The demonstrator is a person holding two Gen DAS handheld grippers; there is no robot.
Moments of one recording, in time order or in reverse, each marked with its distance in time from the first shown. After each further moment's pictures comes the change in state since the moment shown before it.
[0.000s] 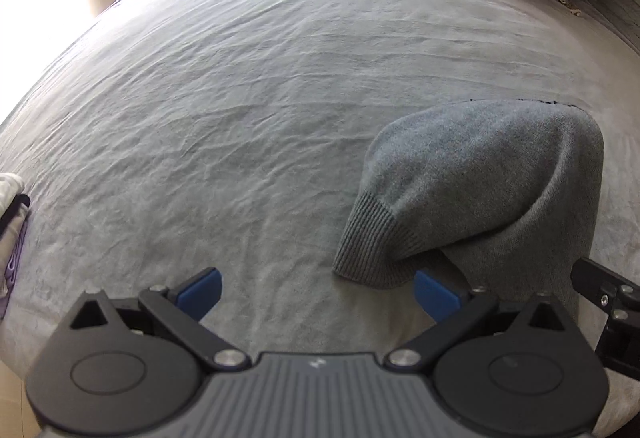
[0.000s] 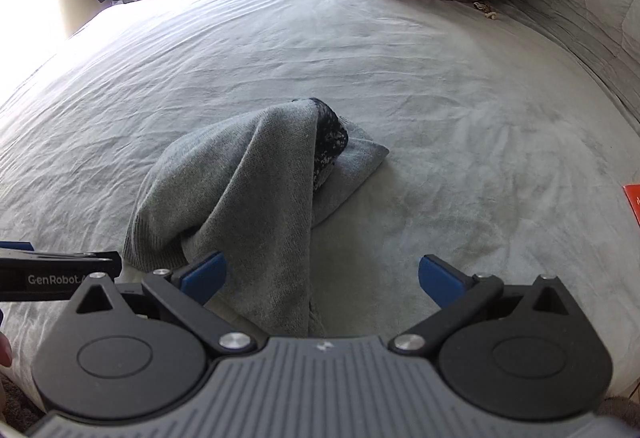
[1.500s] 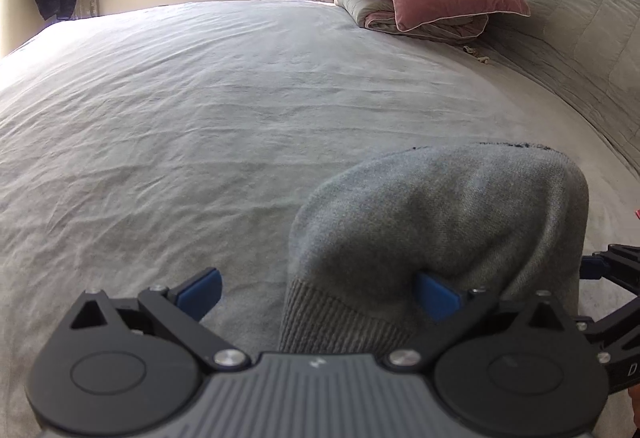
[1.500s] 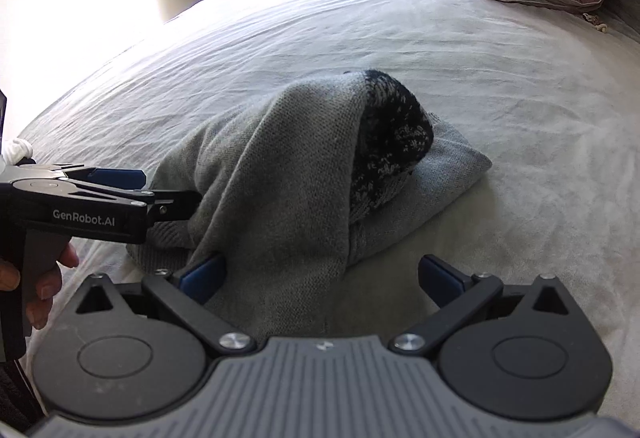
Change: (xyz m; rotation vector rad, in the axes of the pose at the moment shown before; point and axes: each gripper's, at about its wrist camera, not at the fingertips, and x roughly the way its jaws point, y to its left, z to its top) left arm 0.064 0.016 0.002 0.011 -0.240 -0.347; right arm 0.072 -0.024 -0.005 -0.120 -0.061 0.323
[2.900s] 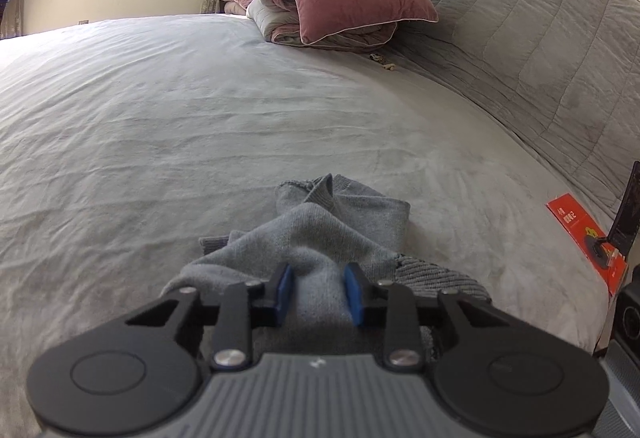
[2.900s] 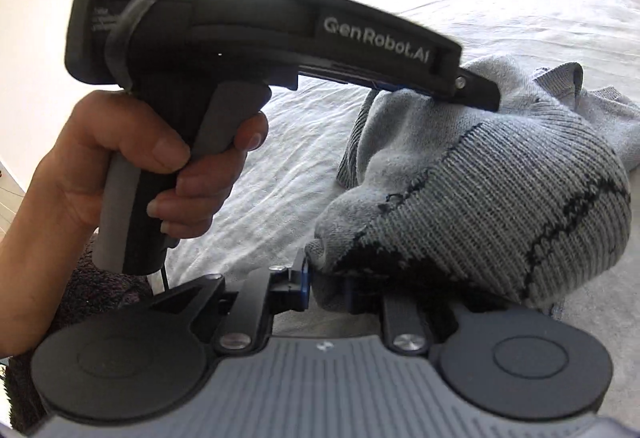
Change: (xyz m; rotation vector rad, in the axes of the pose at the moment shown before) left arm -0.015 -0.036 0.011 0.070 0.001 -0.232; right arm -0.004 0.075 -0.018 -0.115 0.097 0.430
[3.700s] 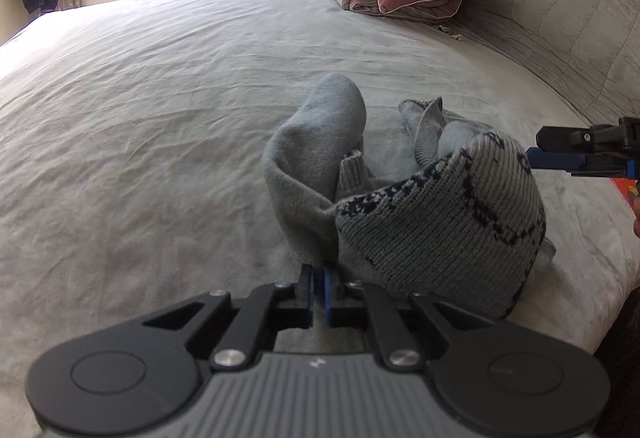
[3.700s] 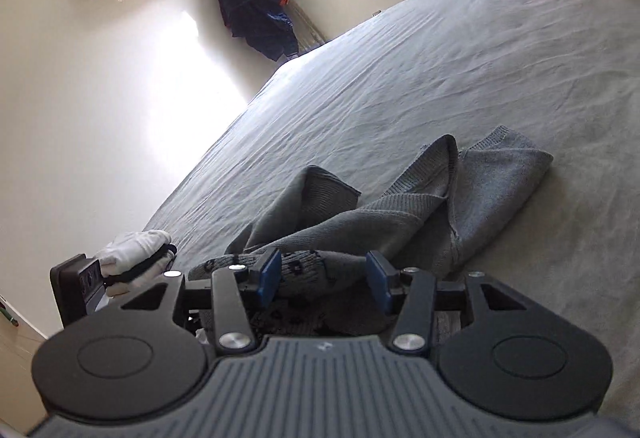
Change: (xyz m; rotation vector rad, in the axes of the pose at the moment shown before) left arm -0.081 0.082 -0.080 -0.038 0.114 0.185; right arm -0.046 -0.073 0.032 0.346 -0.251 -0.019
